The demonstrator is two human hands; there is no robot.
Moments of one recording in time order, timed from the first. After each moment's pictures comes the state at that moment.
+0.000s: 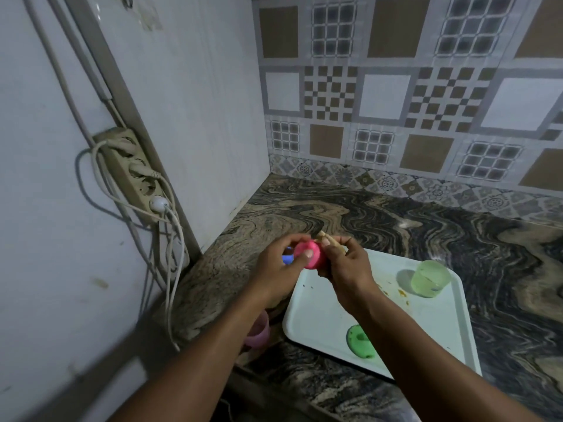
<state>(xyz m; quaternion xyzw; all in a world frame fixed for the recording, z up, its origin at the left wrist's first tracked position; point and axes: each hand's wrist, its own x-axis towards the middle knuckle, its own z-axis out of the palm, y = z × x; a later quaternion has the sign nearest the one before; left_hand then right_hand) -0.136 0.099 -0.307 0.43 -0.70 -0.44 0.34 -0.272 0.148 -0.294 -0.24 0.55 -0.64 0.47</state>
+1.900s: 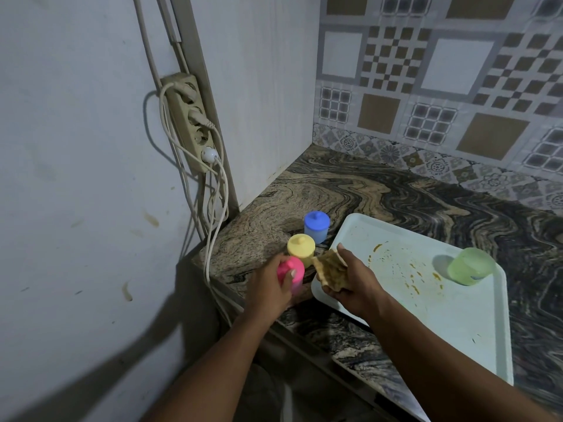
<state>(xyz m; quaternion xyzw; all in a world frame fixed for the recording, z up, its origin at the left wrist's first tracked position) -0.053 0.165 -0.401 0.61 -0.68 -0.27 0.31 -0.242 0.166 -0.372 -0.15 0.57 -0.47 0.66</state>
